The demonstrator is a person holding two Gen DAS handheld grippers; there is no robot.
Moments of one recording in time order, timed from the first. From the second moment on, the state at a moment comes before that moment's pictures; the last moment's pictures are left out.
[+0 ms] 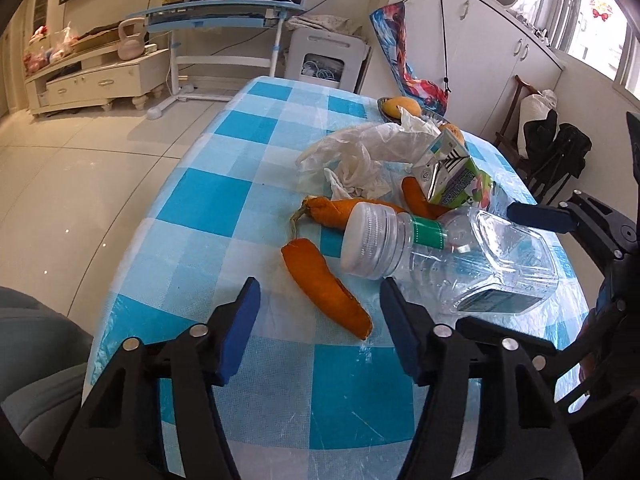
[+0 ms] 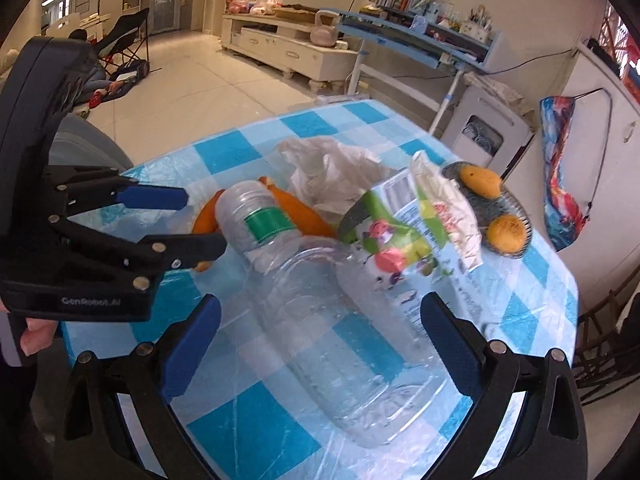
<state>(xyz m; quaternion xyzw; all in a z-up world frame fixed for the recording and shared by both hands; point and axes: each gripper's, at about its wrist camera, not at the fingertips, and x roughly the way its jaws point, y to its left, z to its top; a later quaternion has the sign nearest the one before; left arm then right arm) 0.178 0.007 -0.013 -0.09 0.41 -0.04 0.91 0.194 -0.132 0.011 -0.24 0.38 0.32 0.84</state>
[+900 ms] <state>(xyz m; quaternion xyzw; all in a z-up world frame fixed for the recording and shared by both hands) 0.115 0.023 -0.007 -0.14 0.40 -0.10 0.90 0.138 -0.170 0.025 -0.09 0.43 0.31 0.84</state>
